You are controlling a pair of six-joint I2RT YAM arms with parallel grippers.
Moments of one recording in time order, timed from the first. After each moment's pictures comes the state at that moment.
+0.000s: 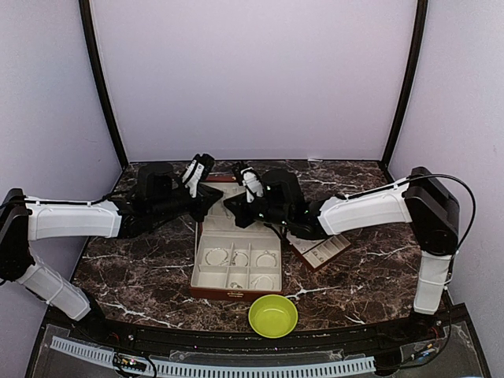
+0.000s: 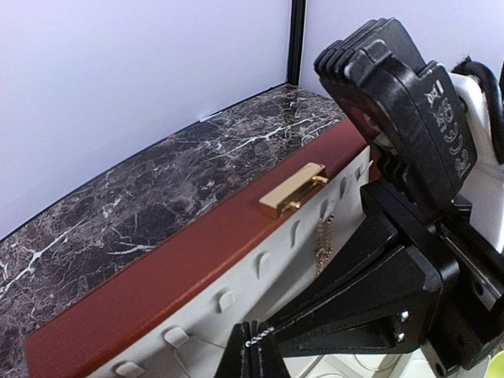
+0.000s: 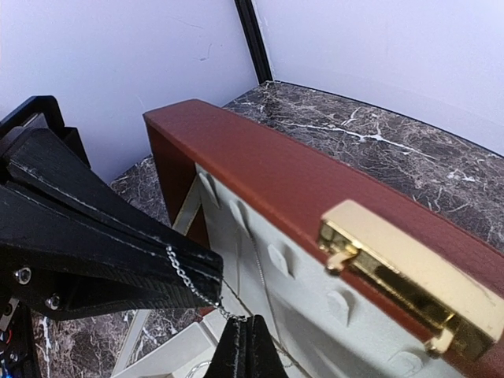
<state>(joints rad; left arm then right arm) -0.70 1.43 0.82 0.29 0.12 0.01 0.98 1.92 1.23 0.39 -0.02 0.26</state>
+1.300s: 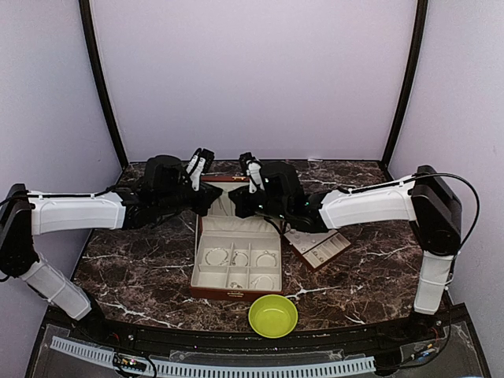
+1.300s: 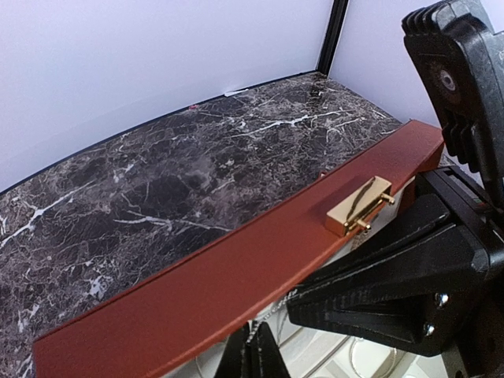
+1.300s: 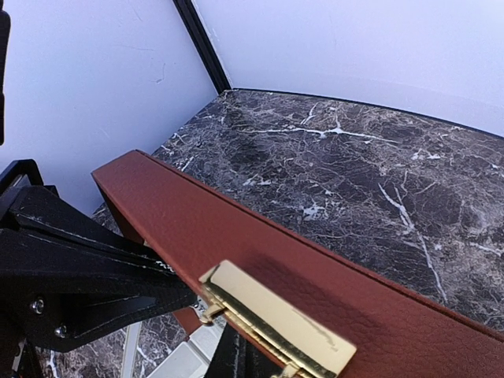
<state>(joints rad) -0.70 1.47 0.92 0.15 0.03 -0.12 0.97 1.90 1.29 0.28 0.11 0.39</state>
